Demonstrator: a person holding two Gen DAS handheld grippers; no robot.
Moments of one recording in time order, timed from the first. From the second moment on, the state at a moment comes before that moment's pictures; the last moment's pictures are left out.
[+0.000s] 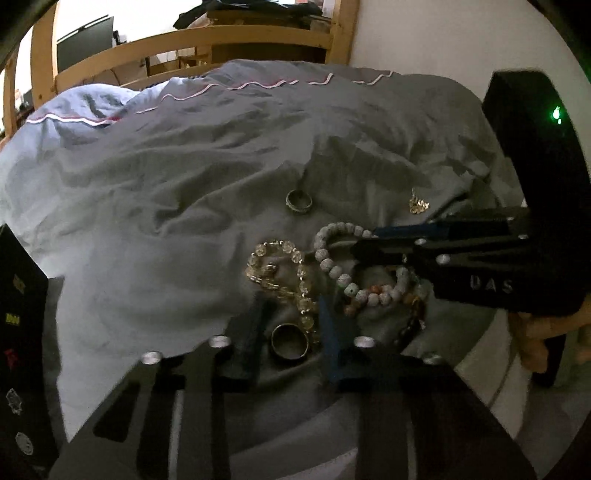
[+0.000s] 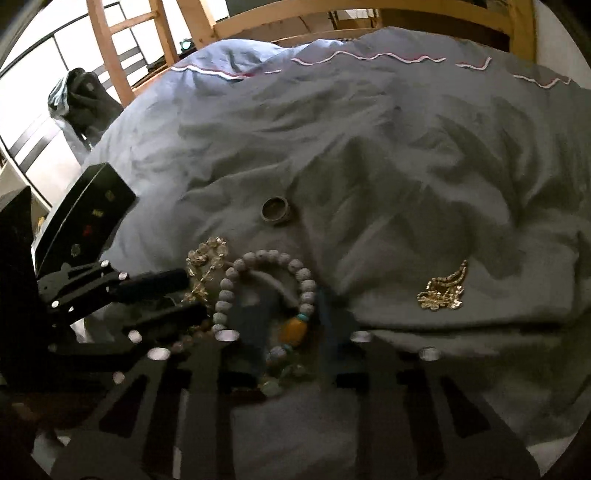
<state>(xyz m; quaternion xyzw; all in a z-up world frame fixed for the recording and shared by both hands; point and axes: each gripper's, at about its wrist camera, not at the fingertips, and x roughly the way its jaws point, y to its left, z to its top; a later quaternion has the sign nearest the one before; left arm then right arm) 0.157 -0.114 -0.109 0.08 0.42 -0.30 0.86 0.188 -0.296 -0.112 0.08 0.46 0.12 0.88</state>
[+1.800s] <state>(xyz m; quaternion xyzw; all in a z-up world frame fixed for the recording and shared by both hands) 0.143 -0.086 -0.053 0.06 0.42 -0.27 0.86 0.160 -0.295 -0.048 0.11 0.35 0.16 0.91</state>
